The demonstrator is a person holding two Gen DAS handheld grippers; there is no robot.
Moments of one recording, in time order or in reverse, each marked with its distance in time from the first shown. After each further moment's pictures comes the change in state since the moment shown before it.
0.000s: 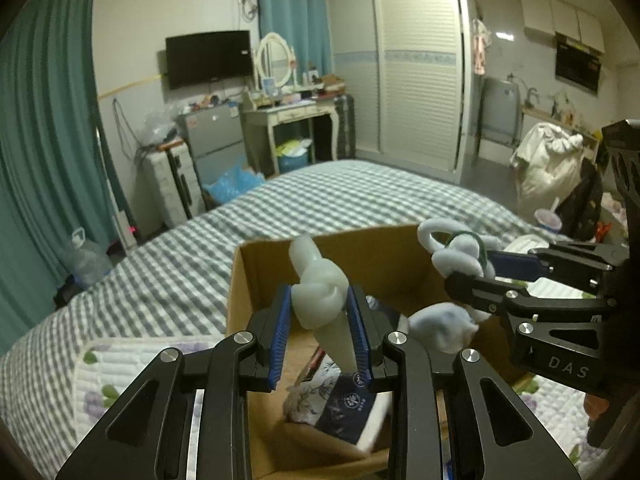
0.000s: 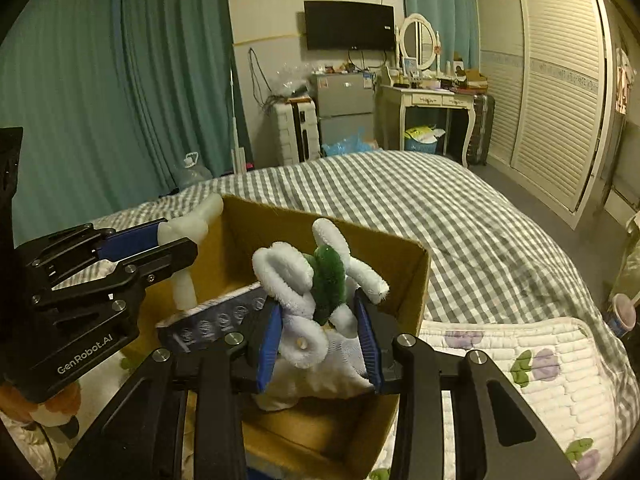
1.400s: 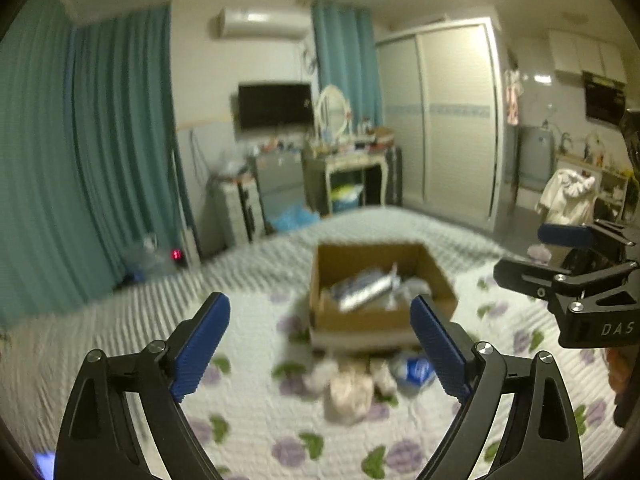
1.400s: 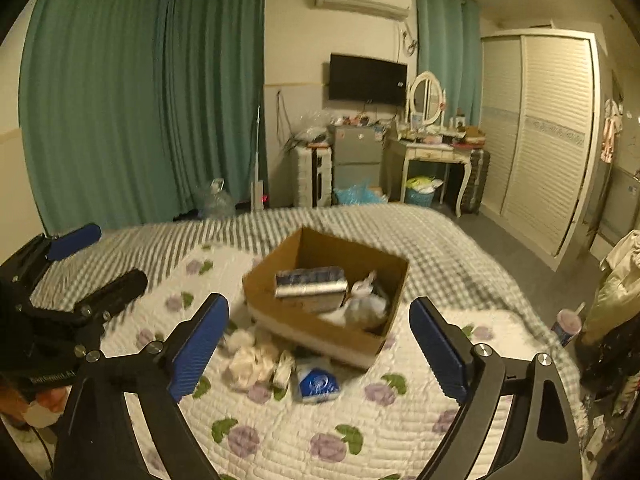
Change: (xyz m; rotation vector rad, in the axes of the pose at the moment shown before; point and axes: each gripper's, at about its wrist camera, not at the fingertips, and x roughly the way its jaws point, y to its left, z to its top) left arm -0.222 -0.014 -0.059 -0.115 -0.153 0.187; right arm -0.229 0.073 -0.053 -0.103 -0.145 -0.008
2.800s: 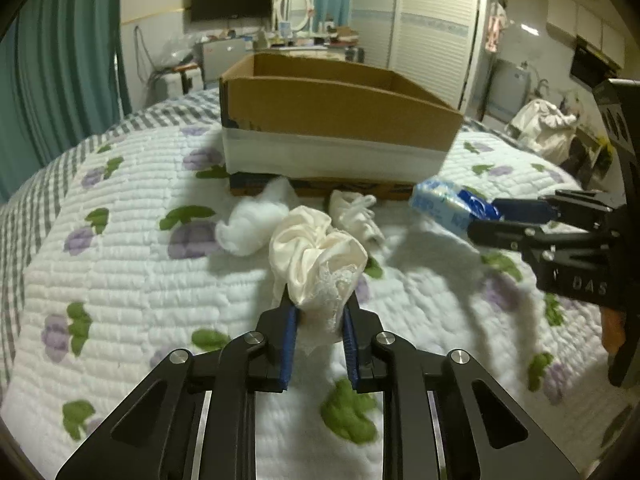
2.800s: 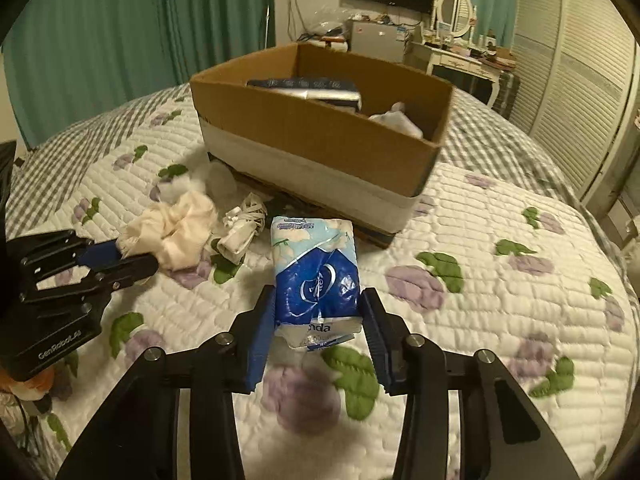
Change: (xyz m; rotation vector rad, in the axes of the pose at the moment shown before) left arm 0.091 -0.025 -0.133 -0.005 0.336 -0.196; right arm 0.133 -0.026 -0.139 -0.042 0.321 0.042
